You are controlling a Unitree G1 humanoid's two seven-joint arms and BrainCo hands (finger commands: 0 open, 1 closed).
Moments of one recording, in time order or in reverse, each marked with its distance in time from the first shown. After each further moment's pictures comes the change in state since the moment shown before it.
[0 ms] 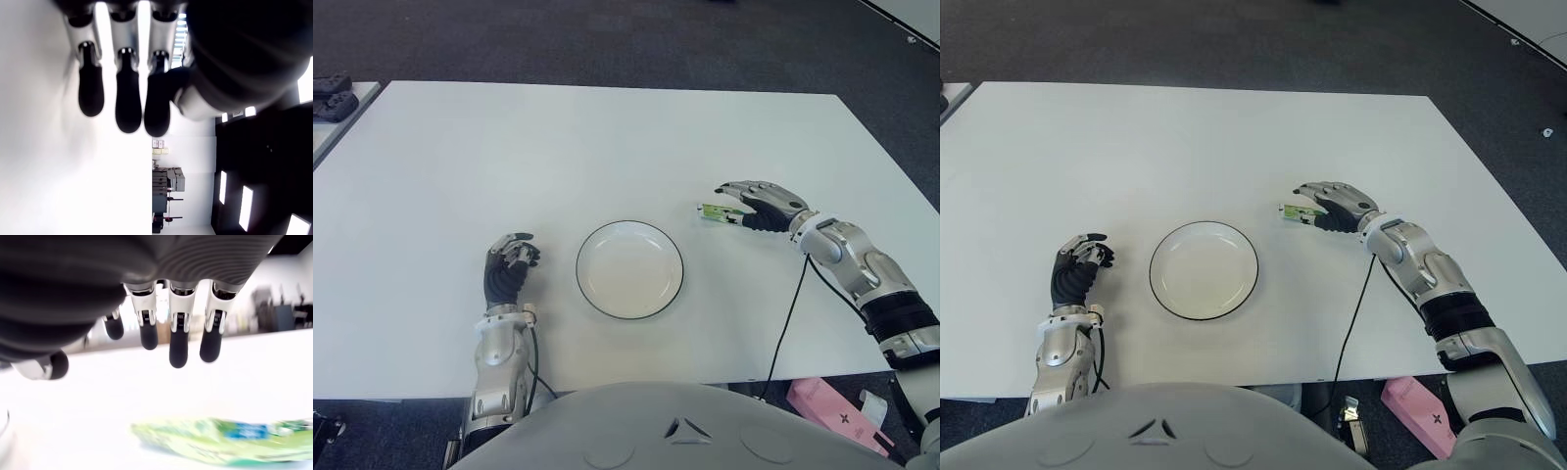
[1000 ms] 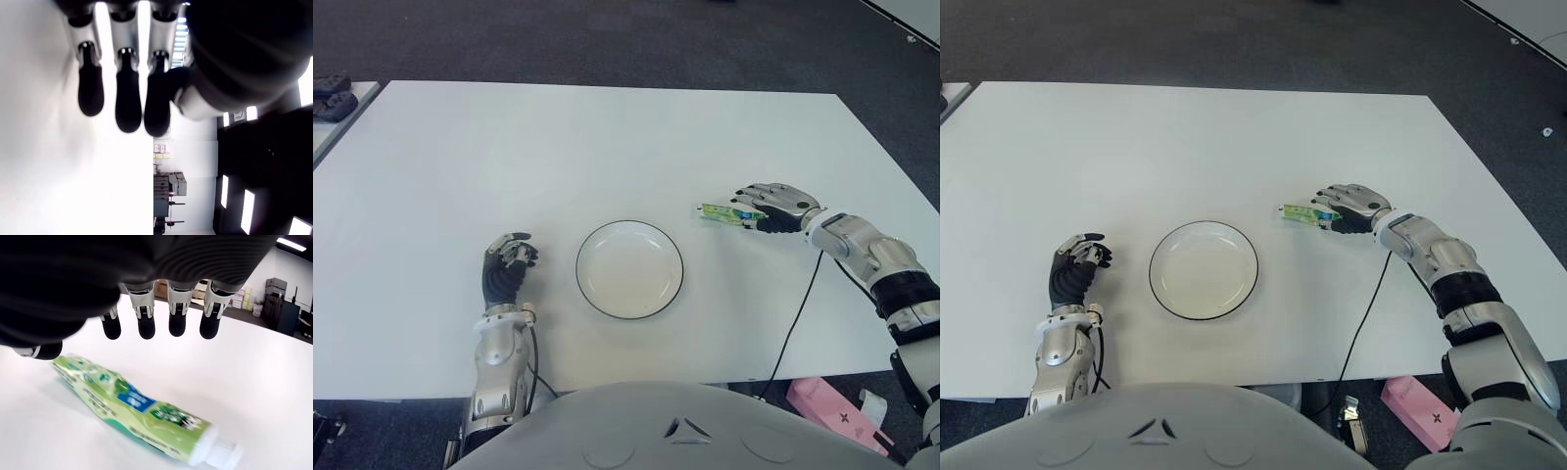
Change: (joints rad) left arm 0.004 -0.016 0.001 -0.026 0.012 0.024 0.019; right arm -0.159 -0.014 0.127 0.343 -0.298 -0.096 -0.181
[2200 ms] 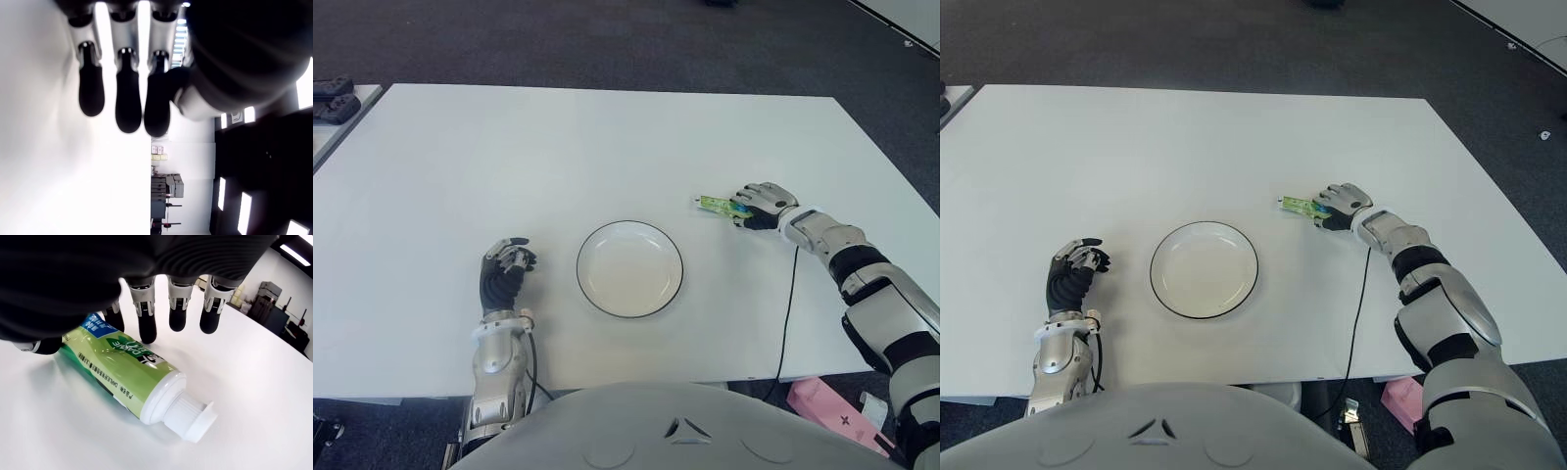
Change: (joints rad) left arm 0.034 0.008 0.002 -0.003 -0.020 -0.021 -0.005; right arm -0.229 0.213 0.265 0.460 -0.136 0.181 -0.195
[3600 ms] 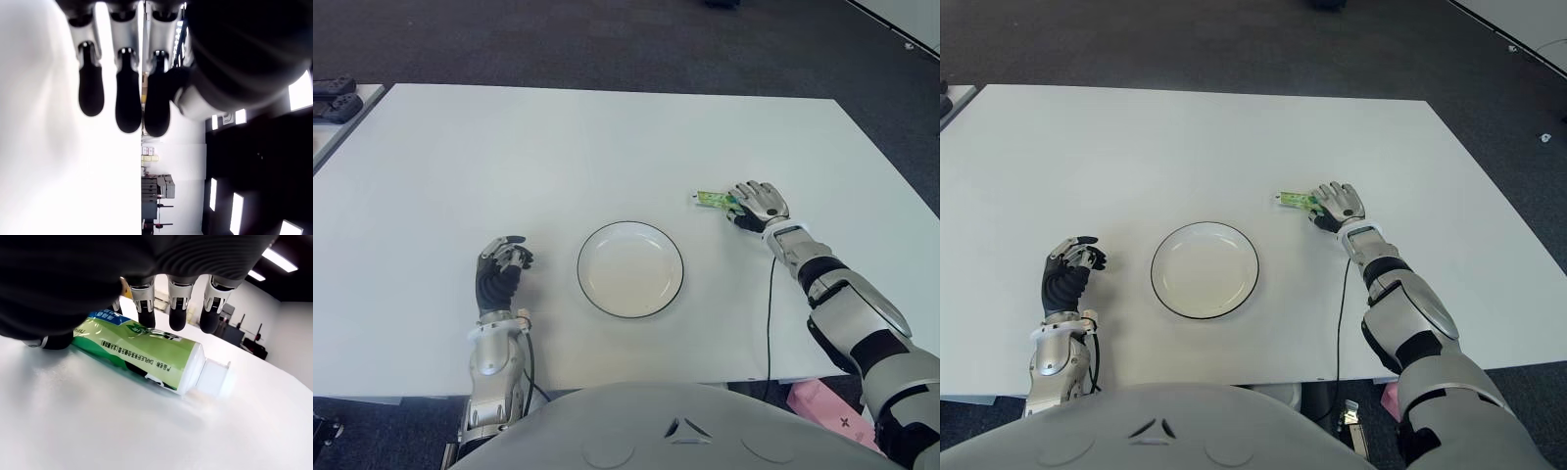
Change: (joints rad) left arm 0.002 0.015 0.004 0.012 -0.017 -0.053 0.000; right arm 0.043 0.147 0.023 0.158 0.116 0.181 -0.249
